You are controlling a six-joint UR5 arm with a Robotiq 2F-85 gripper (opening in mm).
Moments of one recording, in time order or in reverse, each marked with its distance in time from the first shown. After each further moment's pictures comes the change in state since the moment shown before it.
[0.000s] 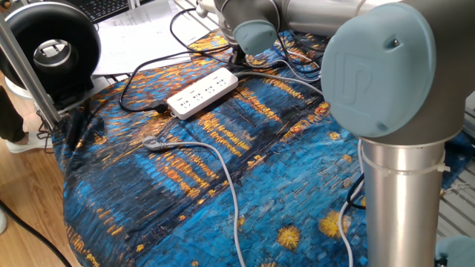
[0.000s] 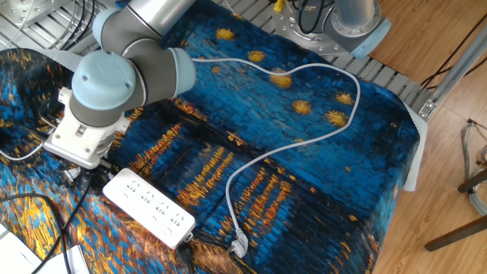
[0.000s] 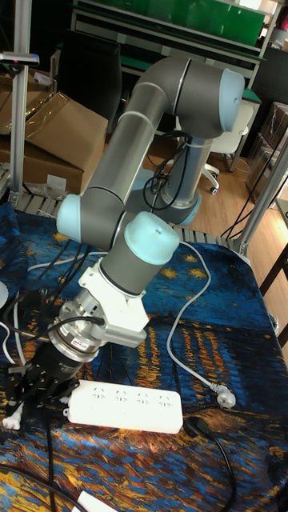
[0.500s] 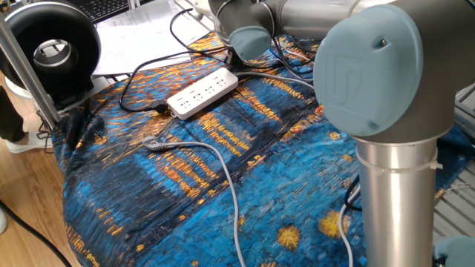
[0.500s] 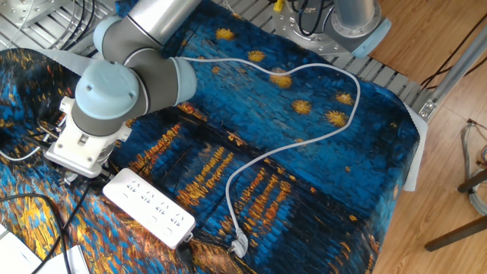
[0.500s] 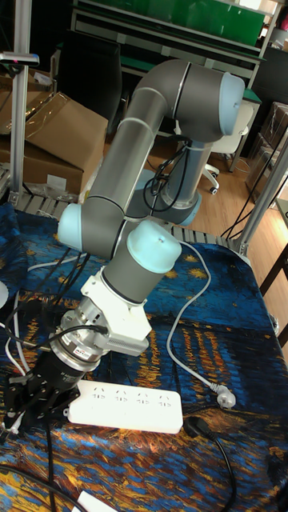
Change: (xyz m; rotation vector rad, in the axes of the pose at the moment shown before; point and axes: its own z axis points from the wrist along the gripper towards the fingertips) arm -0.015 0.003 0.008 0.028 -0.017 0.002
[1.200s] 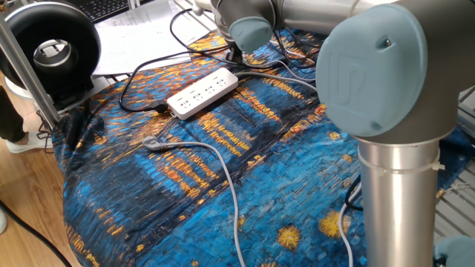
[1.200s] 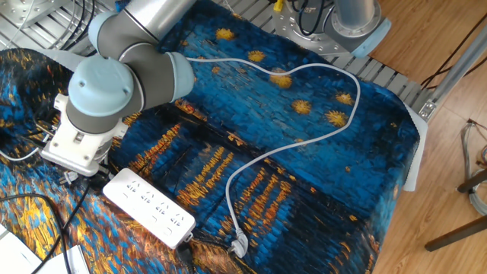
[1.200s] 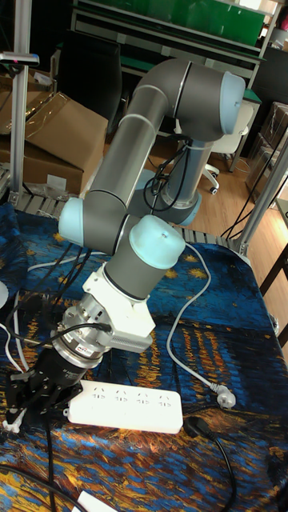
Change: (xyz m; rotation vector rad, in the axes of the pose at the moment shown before) arm -0.004 0.001 -0.010 -0.015 0.006 -0.023
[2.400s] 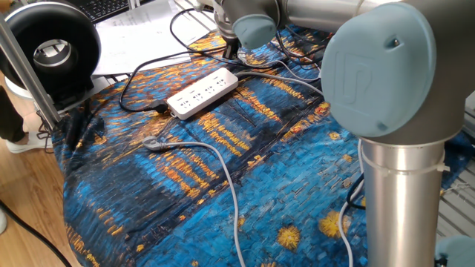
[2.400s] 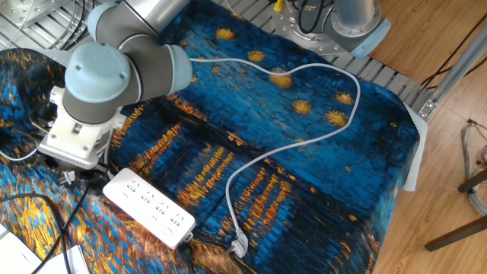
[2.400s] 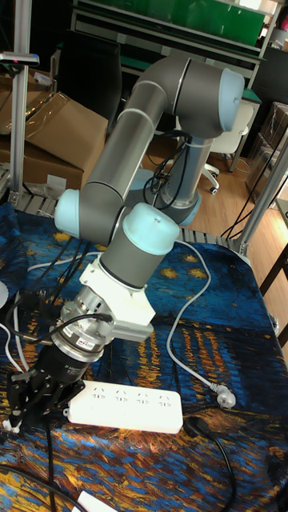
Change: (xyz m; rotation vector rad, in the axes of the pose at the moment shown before) arm -0.005 -0.010 -0.009 -0.004 -0.041 -0.067
